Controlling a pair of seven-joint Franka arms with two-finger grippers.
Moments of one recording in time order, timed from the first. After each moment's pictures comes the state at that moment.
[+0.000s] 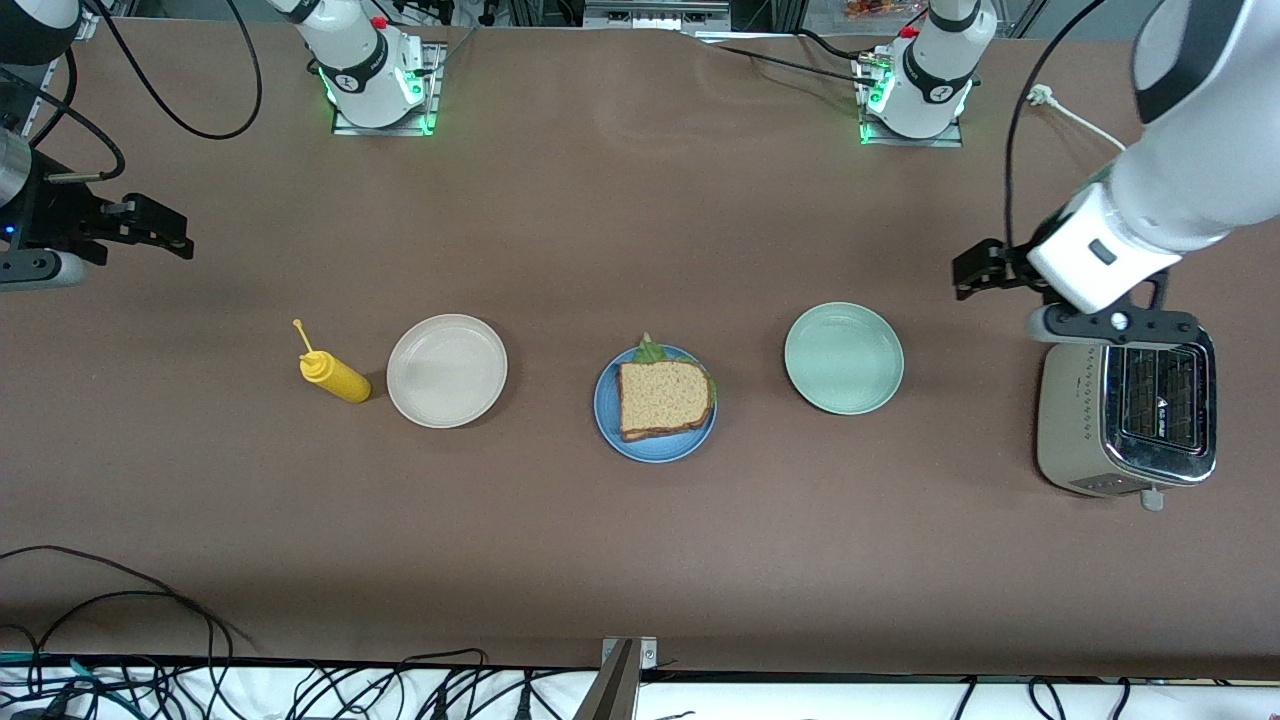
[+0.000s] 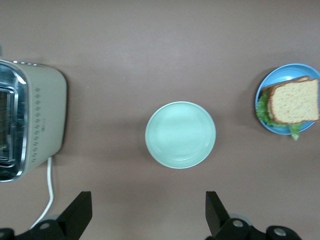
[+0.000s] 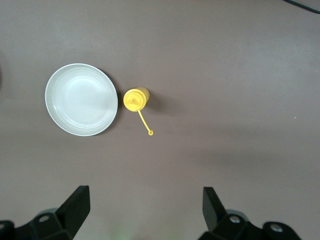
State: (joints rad) left arm -0.07 0.24 -0.13 -1.34 0.00 1.48 -0.15; right arm 0.02 0.05 -0.02 -1.59 -0.01 1.57 -0.09
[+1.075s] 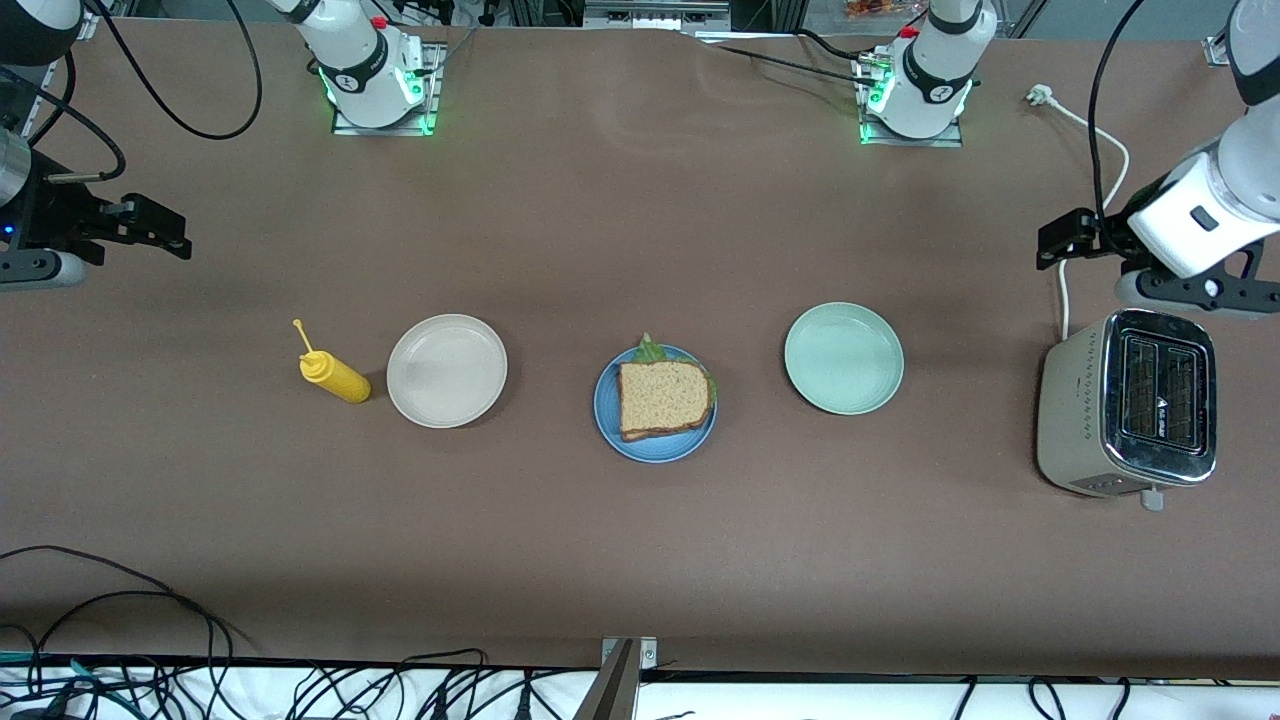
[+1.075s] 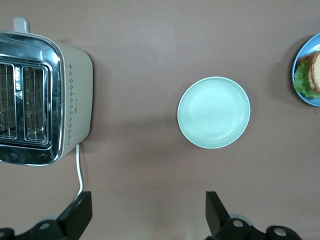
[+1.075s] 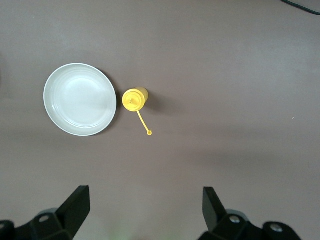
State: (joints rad) left arm -0.02 0.05 -0.04 -1.63 0.00 1.55 0.06; right arm 0.02 0.05 -0.02 -1.59 -0.02 1.57 -0.09
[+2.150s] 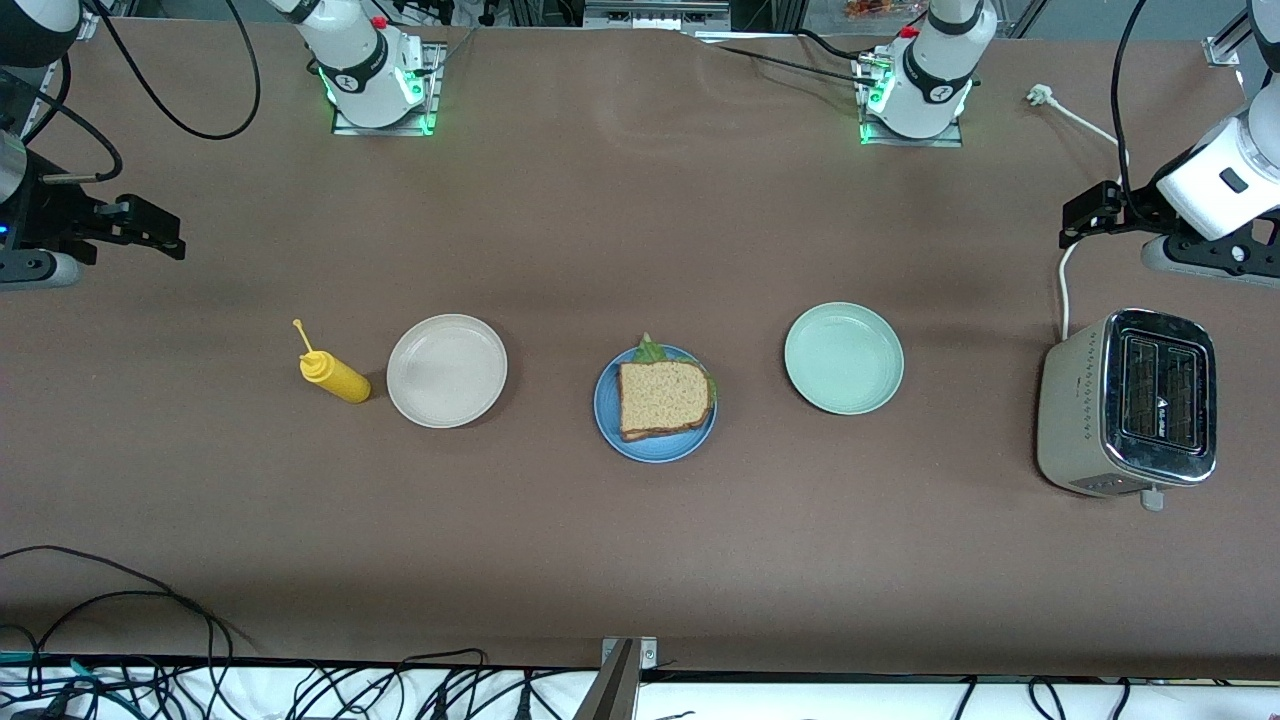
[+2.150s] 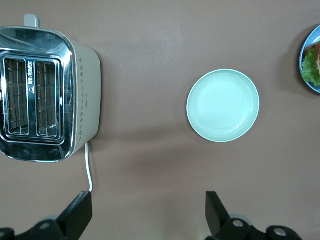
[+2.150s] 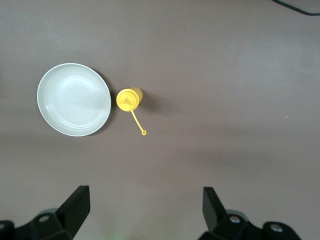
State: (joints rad) left arm -0.02 -0.05 0.02 -1.74 0.00 1.61 0.15; right arm 0.02 0.05 -0.03 -1.59 -0.04 1.57 -0.09
